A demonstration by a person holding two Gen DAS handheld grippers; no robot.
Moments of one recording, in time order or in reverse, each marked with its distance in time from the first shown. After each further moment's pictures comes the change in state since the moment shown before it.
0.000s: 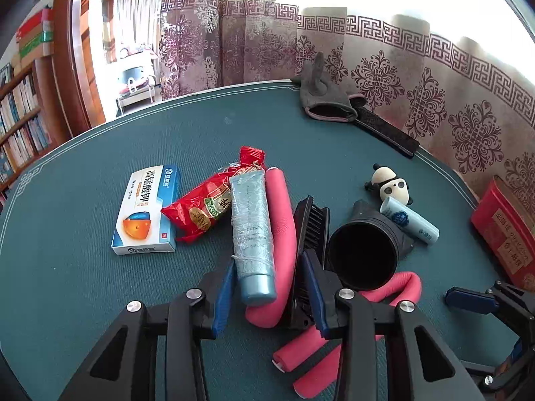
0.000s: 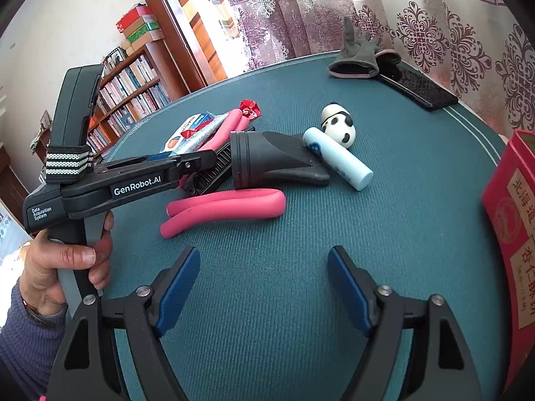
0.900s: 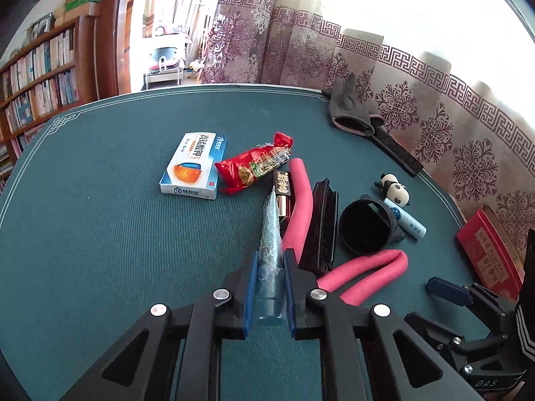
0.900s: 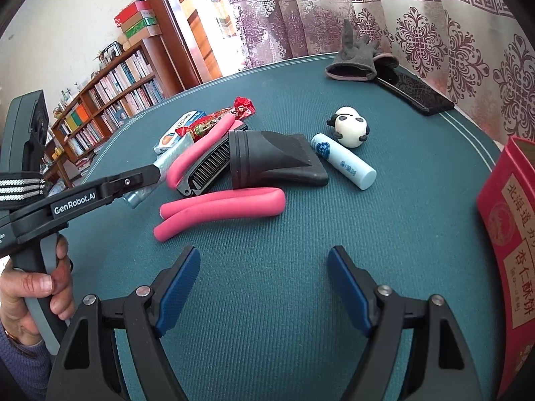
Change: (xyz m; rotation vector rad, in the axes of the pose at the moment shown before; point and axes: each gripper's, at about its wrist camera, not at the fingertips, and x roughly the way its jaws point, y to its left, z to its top) left arm -0.048 0.026 -0.041 -0.199 -0.024 0.007; right arm 0.005 0.004 -0.001 -0.030 0.003 -0.052
